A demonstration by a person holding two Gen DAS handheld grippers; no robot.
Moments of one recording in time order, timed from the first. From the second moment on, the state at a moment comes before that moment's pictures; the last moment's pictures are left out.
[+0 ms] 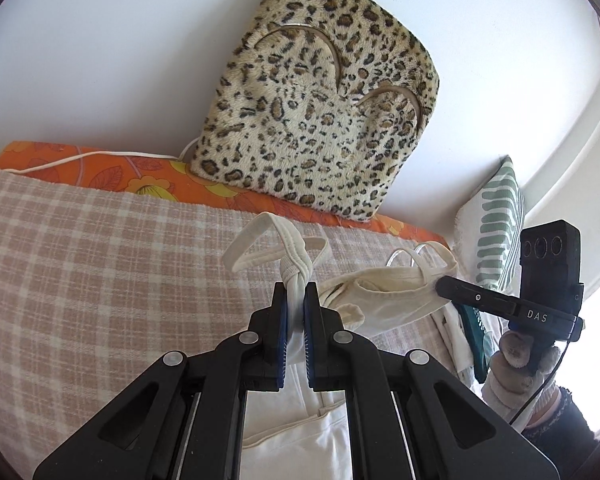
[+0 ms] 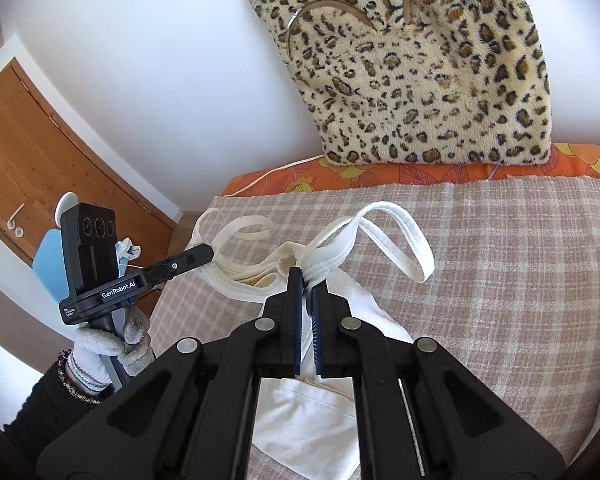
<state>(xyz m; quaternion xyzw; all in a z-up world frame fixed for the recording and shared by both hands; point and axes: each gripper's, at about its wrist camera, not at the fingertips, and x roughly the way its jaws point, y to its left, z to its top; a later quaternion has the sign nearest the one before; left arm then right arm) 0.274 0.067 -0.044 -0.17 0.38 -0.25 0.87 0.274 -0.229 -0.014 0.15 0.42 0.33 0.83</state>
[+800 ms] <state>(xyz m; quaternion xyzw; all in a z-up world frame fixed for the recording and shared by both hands) 0.161 0.074 -0.113 -0.22 0.41 -0.24 0.85 0.142 -0.211 -0.044 0.04 0.44 0.32 0.84</state>
